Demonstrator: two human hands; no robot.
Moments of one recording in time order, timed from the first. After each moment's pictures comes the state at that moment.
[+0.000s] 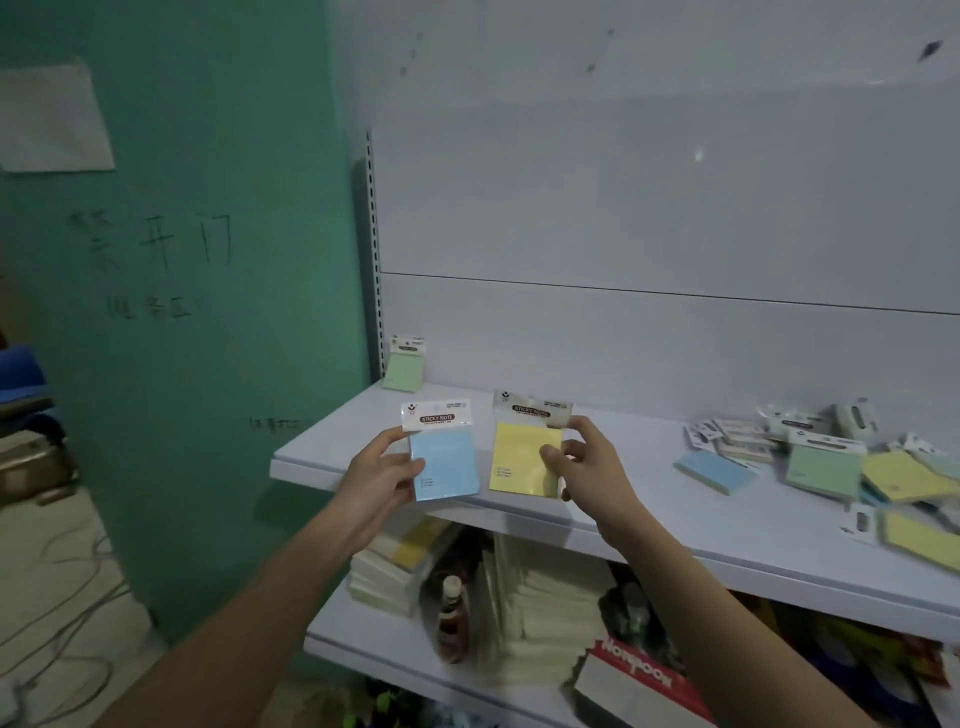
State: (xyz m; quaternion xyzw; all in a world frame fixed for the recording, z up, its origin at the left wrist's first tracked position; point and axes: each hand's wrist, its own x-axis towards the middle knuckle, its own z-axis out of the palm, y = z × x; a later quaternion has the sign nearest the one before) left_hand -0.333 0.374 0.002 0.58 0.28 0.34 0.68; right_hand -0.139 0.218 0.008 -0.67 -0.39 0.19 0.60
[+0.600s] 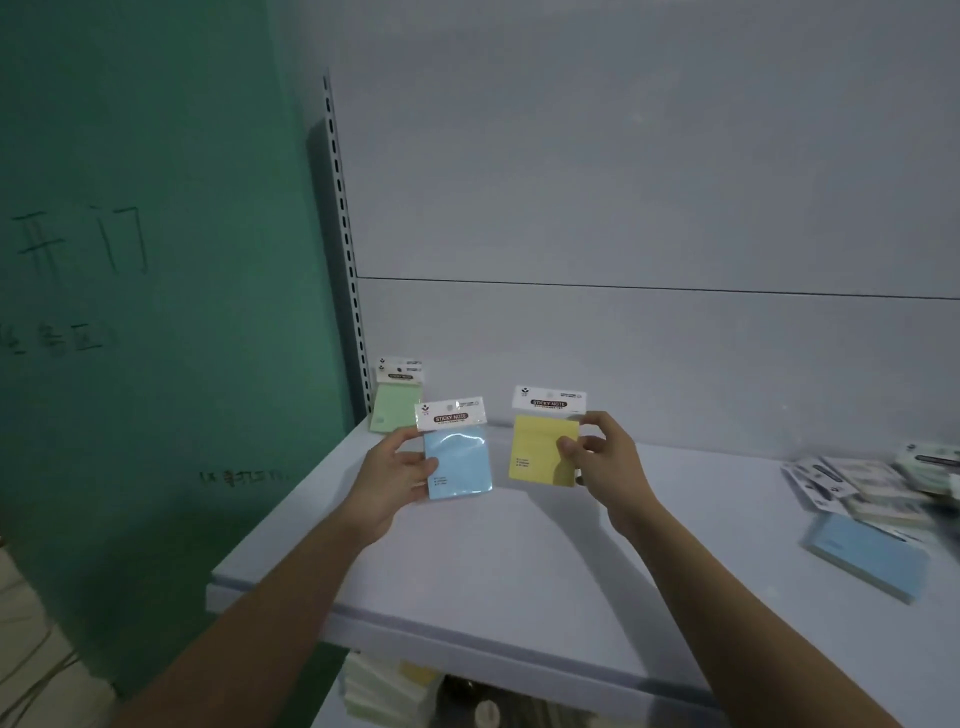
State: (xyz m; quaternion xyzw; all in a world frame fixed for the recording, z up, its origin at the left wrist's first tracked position) left_hand -0.225 0.573 -0.008 0.61 0.29 0.31 0.67; right_hand -0.034 0.409 -0.012 -0.67 -0.30 0.18 0.66
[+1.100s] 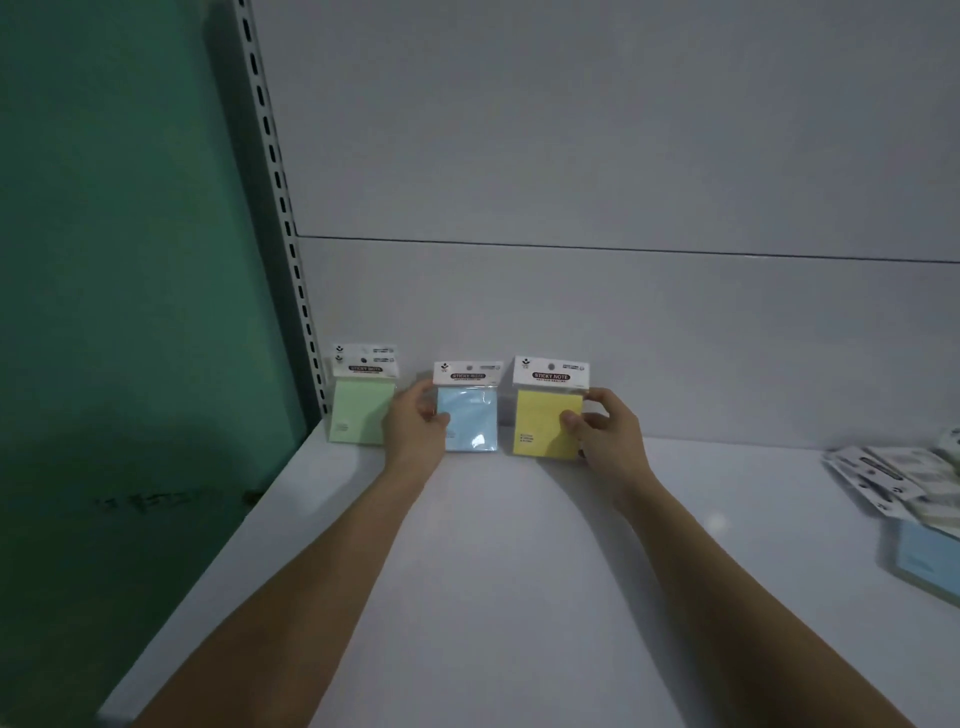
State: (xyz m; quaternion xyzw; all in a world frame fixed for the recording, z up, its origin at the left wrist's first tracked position) left_hand -0.099 0.672 -0.034 0.71 0.34 0.39 0.48; right_hand 0.025 0.499 -0.039 -0.70 -0.24 0.12 0.66
